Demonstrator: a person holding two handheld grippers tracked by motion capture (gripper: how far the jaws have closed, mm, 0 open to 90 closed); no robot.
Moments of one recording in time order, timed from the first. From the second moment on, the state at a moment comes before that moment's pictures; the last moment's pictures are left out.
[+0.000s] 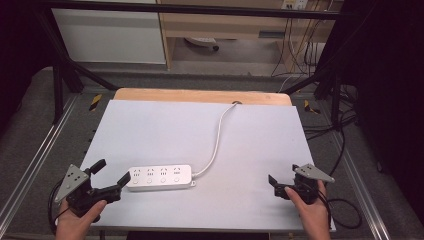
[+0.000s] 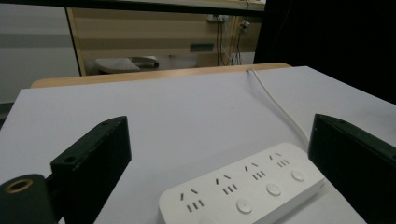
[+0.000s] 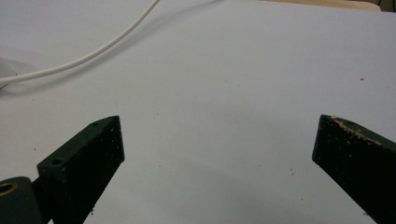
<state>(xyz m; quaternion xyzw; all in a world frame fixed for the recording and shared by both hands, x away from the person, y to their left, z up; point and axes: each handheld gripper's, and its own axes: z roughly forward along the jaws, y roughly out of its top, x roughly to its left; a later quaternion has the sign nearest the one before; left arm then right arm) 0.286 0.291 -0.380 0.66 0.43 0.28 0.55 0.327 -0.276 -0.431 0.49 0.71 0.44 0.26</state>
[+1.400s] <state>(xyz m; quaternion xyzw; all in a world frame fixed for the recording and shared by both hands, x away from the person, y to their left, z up) 0.332 0.233 -0.394 0.73 0.42 0.21 0.50 0.319 -0.274 -0.434 0.50 0.72 0.42 0.25</state>
